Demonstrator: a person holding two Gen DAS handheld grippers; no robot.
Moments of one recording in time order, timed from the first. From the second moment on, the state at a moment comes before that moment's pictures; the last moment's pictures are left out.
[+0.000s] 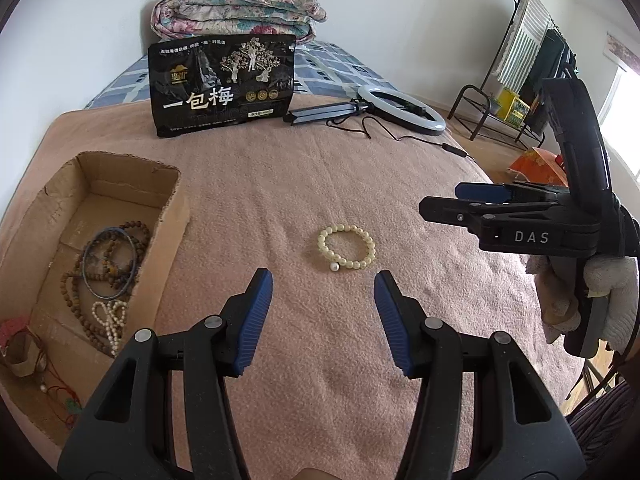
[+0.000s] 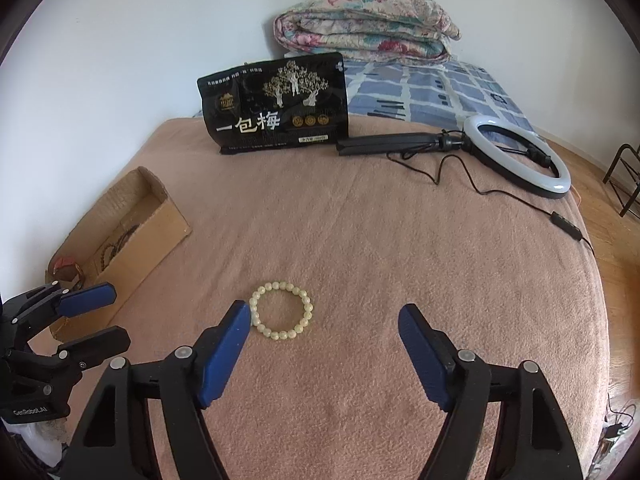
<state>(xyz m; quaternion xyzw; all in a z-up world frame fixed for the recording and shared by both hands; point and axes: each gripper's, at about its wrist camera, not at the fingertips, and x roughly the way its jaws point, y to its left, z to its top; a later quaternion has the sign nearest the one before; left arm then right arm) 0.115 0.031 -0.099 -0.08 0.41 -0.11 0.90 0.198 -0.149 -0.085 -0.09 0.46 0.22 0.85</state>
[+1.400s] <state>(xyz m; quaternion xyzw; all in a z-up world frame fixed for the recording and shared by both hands) 0.177 -0.016 -0.175 0.02 0.45 -0.13 0.88 0.237 -0.116 -0.163 -0.16 0.52 0.21 0.81</state>
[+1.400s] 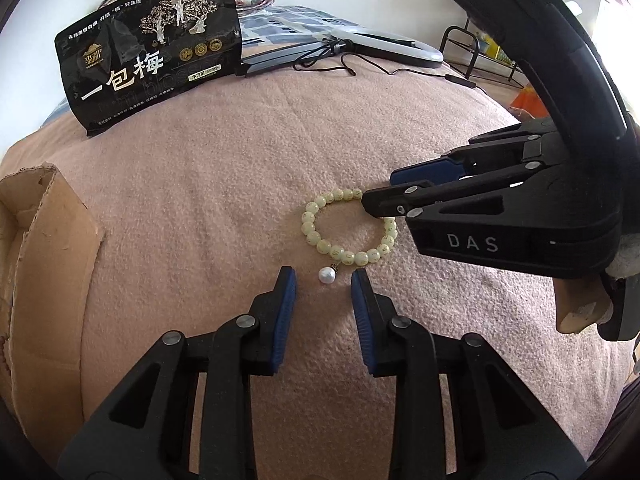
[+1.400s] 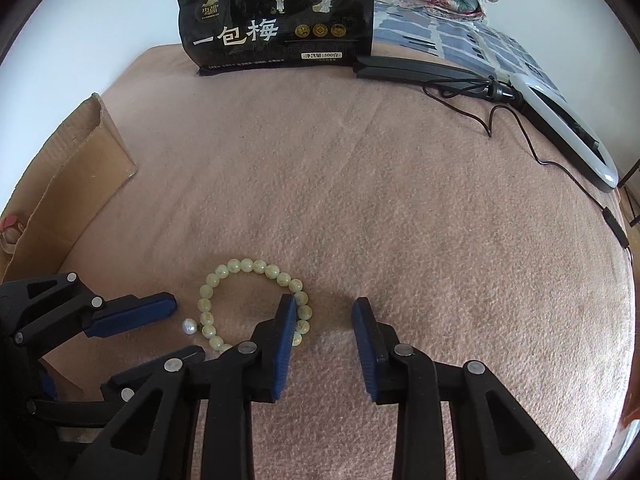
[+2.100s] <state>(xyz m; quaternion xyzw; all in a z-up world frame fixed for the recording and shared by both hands) 0.187 -0.020 -0.178 0.02 0.44 -0.14 0.89 0.235 -0.126 -0.164 -0.15 0.53 0.22 0.81</state>
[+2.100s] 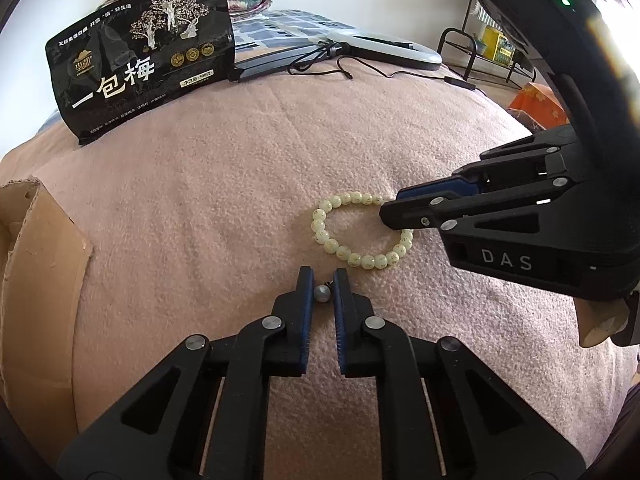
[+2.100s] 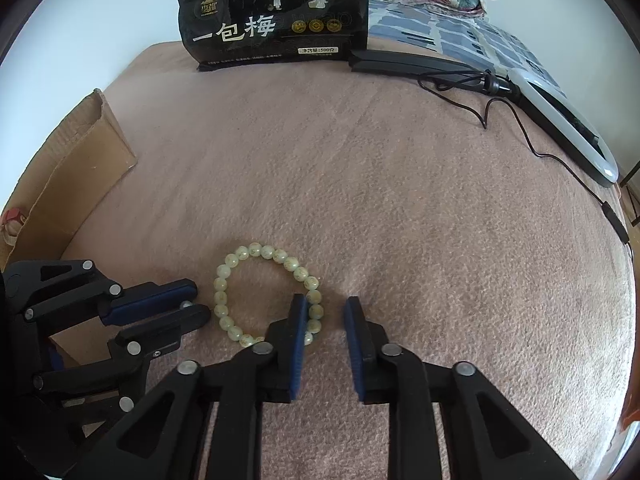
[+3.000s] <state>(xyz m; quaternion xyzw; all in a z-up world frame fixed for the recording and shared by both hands) 0.152 0.014 -0.110 -0.01 0.39 -0.11 0.91 0.194 -0.138 -0.088 -0.10 0.47 0.22 0.85</state>
